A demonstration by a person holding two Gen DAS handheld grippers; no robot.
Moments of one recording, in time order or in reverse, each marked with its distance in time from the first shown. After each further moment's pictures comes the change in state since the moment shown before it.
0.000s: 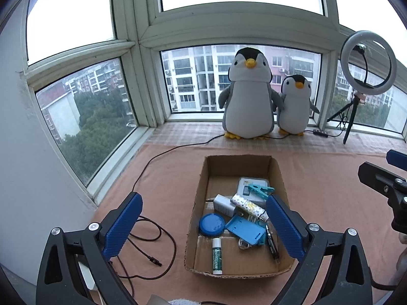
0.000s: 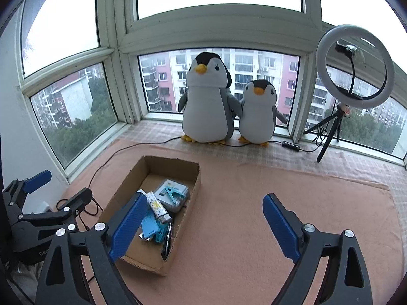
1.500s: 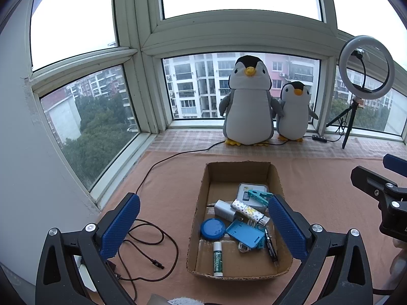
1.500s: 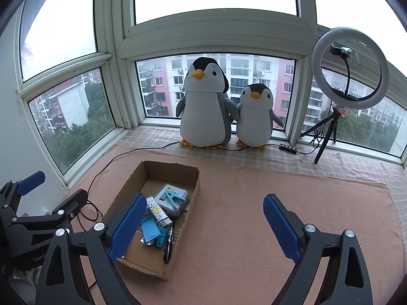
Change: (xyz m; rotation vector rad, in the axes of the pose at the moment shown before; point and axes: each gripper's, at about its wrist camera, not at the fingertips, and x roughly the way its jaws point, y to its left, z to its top) left arm -0.009 0.001 0.002 0.000 -0.030 0.001; right arm -0.003 0.004 -0.001 0.014 -0.023 -0.020
